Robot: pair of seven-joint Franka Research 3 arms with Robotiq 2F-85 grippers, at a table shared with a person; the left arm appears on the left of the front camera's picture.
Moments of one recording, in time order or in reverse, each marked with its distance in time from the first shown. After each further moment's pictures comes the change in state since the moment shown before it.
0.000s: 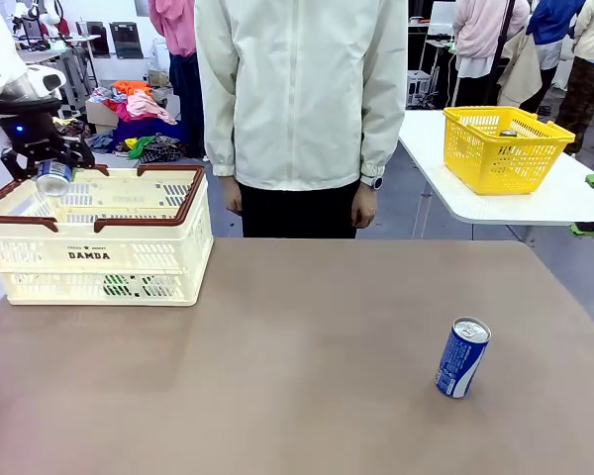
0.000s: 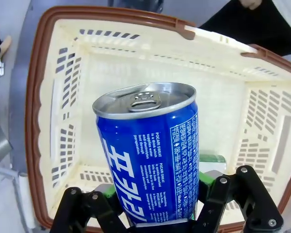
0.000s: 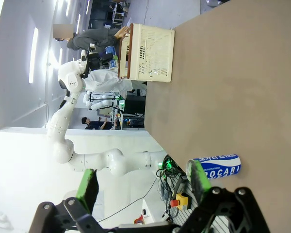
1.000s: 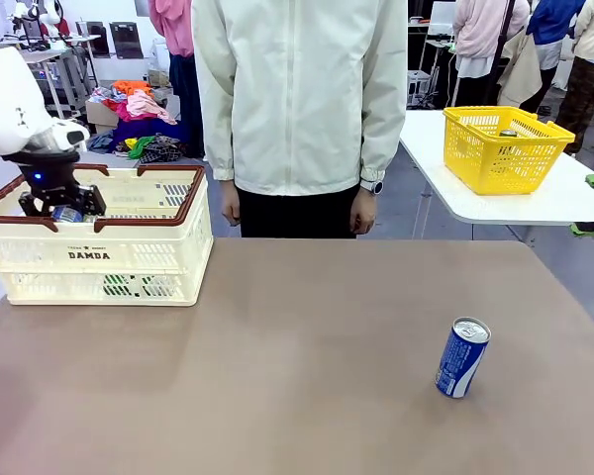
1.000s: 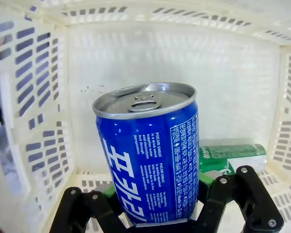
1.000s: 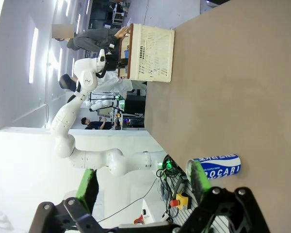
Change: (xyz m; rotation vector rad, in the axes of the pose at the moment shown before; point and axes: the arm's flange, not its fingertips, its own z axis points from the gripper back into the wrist) left arm -0.021 0.006 -0.095 0.052 0.144 -0.135; right arm 0.000 0.000 0.000 0.000 0.000 0.000
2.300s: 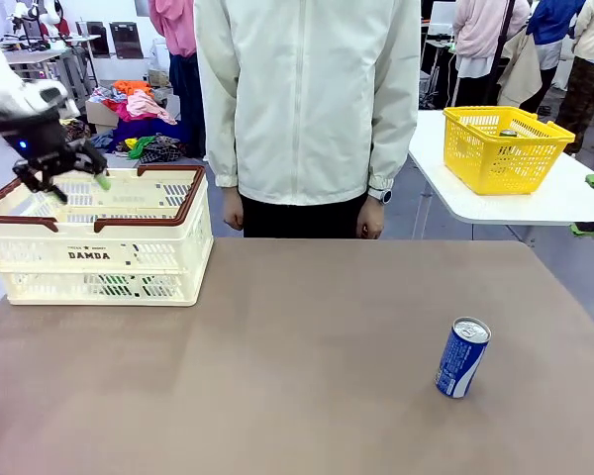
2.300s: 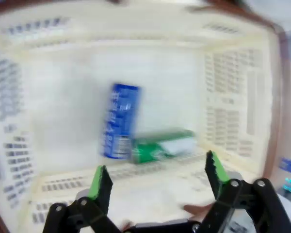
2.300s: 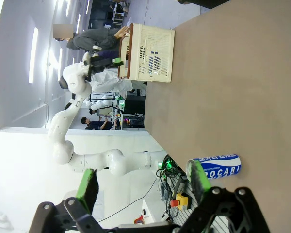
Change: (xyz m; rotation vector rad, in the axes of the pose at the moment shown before) left arm -0.014 -0.004 0.088 -0.350 -0.091 -0.044; right arm 0.000 0.000 0.000 0.000 0.000 0.000
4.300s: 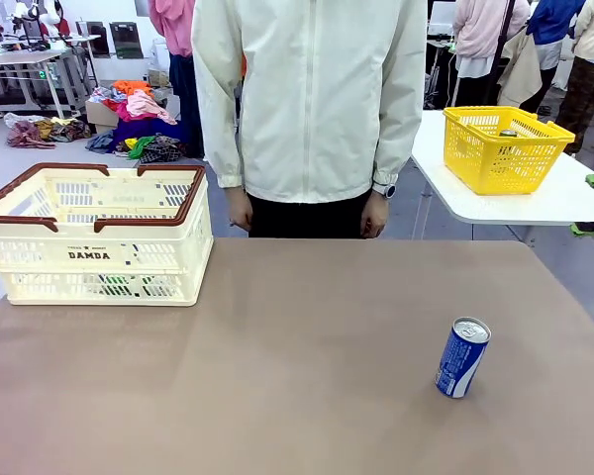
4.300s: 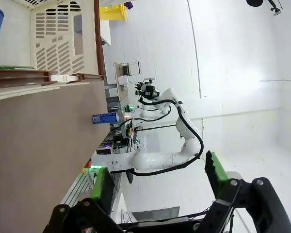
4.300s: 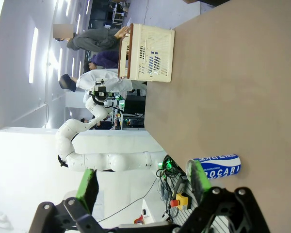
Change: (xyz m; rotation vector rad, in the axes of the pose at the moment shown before) left arm -0.163 0.195 0.049 -1.169 0.042 0.252; right arm 0.000 0.000 0.000 0.000 0.000 0.000
